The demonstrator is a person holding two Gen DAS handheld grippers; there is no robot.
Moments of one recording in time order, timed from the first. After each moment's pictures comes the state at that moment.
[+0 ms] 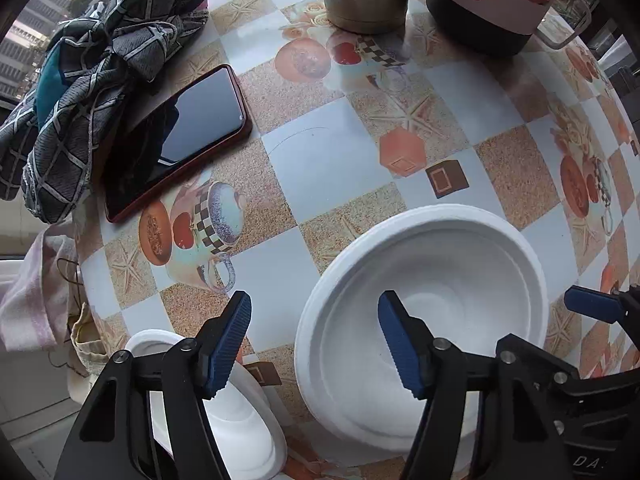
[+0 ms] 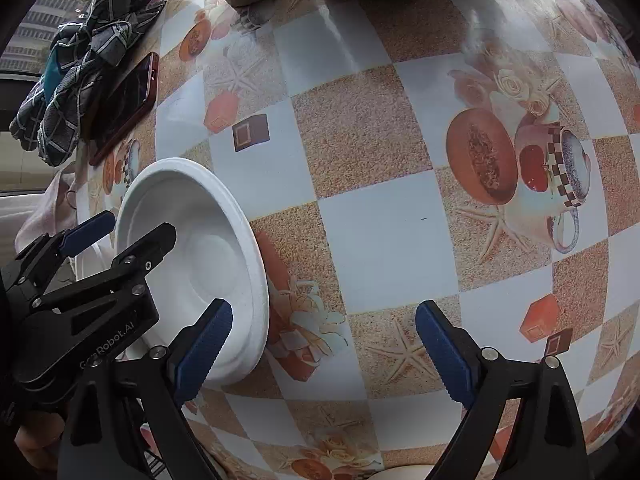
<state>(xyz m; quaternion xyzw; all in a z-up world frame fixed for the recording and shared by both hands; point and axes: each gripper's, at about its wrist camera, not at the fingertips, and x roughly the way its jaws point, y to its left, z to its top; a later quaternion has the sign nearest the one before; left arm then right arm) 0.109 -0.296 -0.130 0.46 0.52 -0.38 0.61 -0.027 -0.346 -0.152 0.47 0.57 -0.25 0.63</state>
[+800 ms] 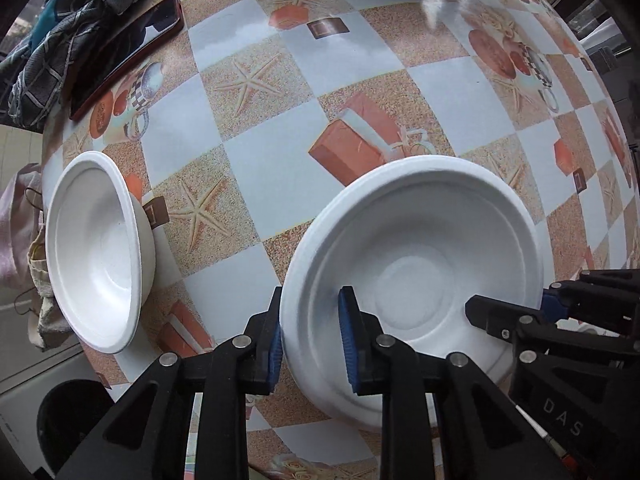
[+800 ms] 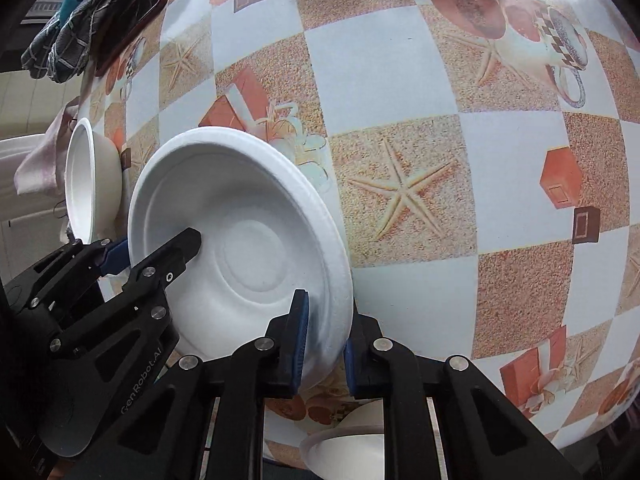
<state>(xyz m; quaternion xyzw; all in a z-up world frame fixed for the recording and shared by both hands) 0.016 -0.203 -0.136 0.45 0.57 -0.38 0.58 -0.071 -0.278 -0.166 0.47 0.62 -0.18 0.60</state>
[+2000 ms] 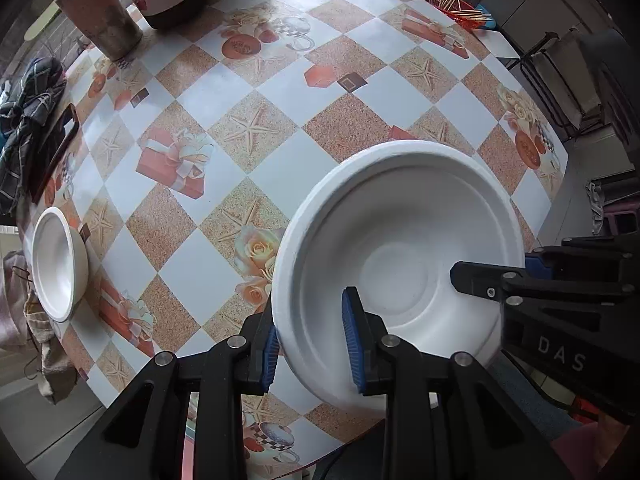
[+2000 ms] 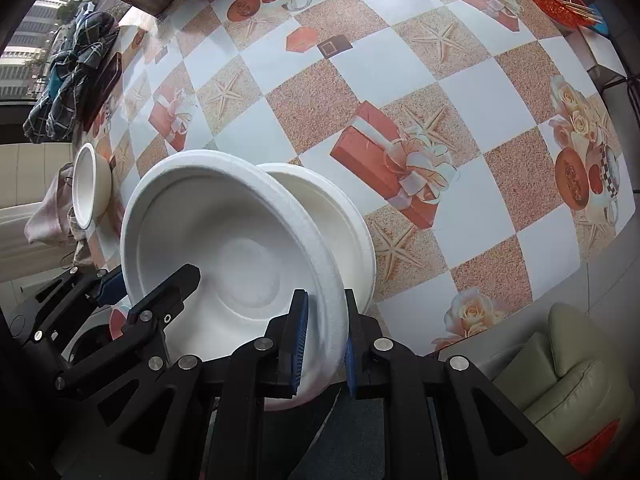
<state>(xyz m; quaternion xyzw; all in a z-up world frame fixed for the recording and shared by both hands) -0.136 -0.165 -0.053 0.50 0.49 -0.53 0.49 -0.230 -0.218 -0.098 0.54 0.53 -0.32 0.57</state>
